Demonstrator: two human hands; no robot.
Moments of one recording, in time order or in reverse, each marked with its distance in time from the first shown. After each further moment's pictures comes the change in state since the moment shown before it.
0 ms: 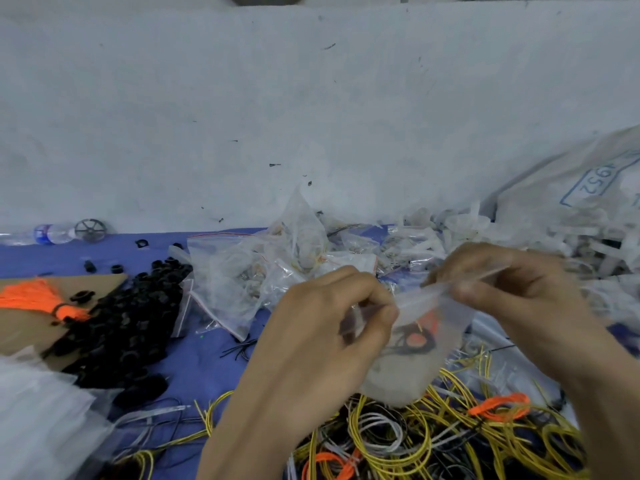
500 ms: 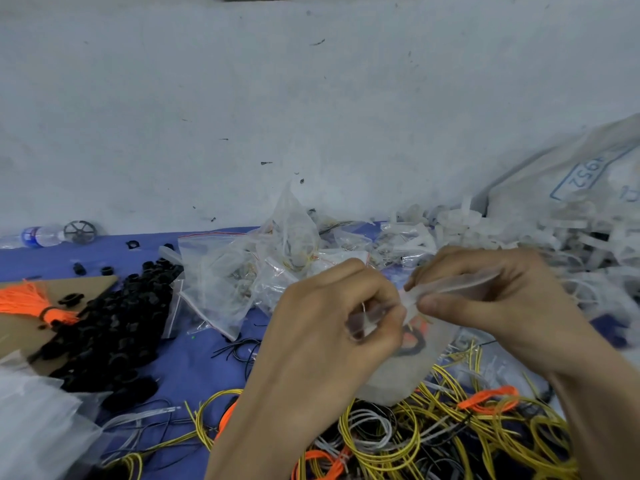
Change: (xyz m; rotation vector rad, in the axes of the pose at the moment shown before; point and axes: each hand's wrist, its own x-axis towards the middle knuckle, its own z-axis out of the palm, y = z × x) left_hand 0.005 0.015 0.010 0.033 0.049 0.059; right_hand -0.001 -0.017 0.008 -0.042 -0.056 0.024
